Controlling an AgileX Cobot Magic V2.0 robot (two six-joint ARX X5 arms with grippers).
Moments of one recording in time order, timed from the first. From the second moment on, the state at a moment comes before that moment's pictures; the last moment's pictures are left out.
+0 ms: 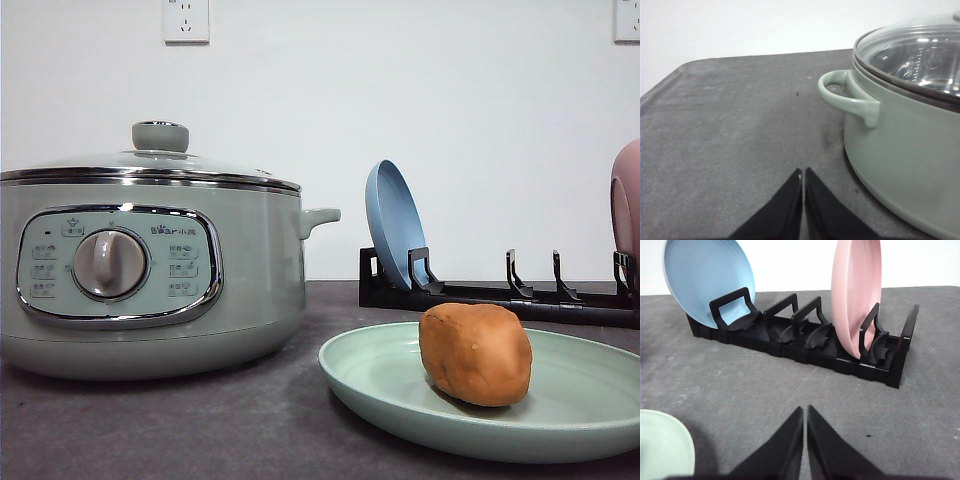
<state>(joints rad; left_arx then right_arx) 0.06 0.01 0.03 -0.18 0.05 0.09 -0.05 0.00 0.02 -0.16 -0.12 0.07</state>
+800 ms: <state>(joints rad) 0.06 0.01 0.03 -0.18 0.05 0.09 -0.05 0.00 0.02 -0.16 -0.12 0.07</state>
